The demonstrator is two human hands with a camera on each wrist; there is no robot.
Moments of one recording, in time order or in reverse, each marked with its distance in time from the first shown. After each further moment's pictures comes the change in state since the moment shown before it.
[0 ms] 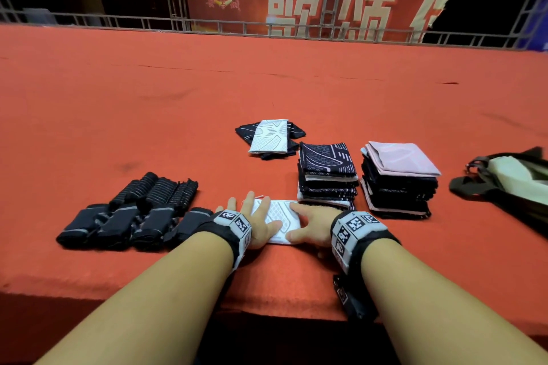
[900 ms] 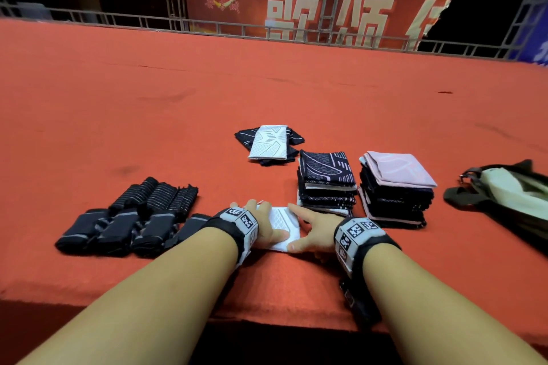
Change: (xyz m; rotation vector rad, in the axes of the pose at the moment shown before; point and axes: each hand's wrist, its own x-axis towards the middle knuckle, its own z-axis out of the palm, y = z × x) left_hand 0.004 0.012 -0.026 0.008 -0.015 0.027; right_hand 0.003 0.009 -0.010 0.019 -0.030 -0.073
